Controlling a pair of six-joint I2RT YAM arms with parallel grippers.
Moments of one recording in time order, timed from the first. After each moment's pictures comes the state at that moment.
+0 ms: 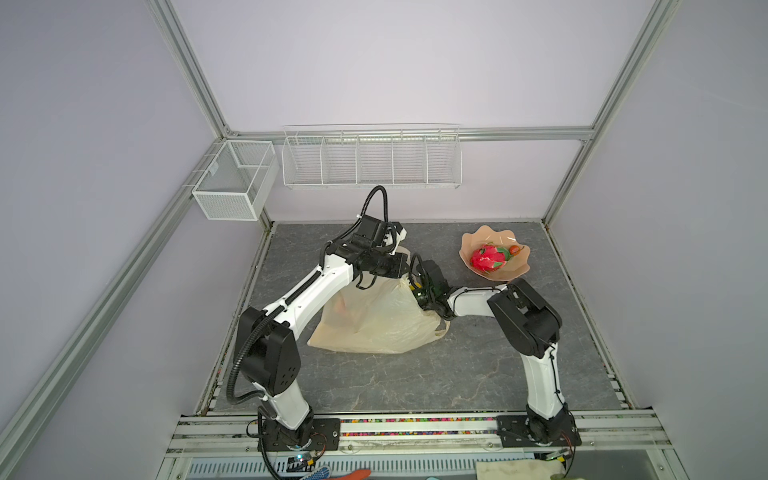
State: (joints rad) left arm -0.58 1.71 1.53 -0.66 0.40 -0.26; right arm 0.67 2.08 1.18 0.30 -0.96 0.93
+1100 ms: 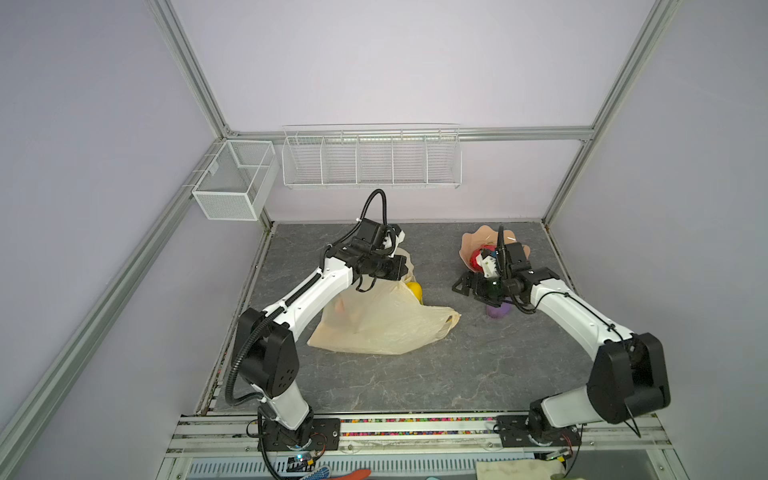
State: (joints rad) left arm -0.58 1.69 1.48 -0.62 0.38 -0.26; right arm 0.25 1.46 1.08 -0.64 -0.43 0.48
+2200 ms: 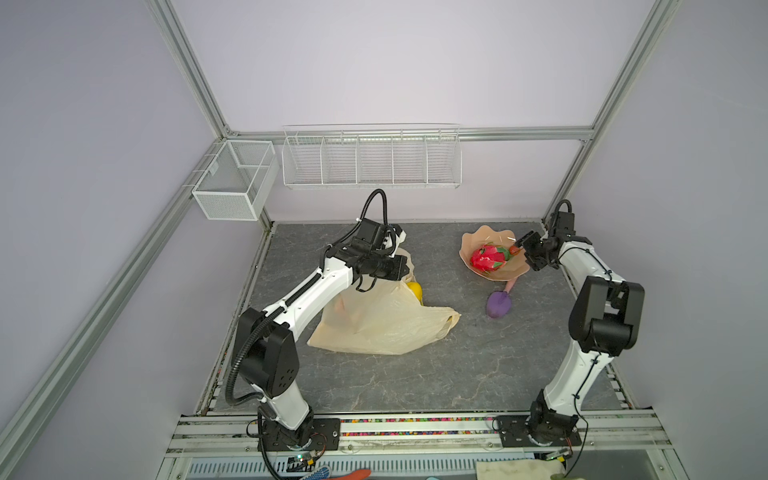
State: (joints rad) left arm -0.58 1.69 1.48 -0.62 0.40 -0.26; right arm -0.19 1.96 1.56 -0.53 -0.27 0.77
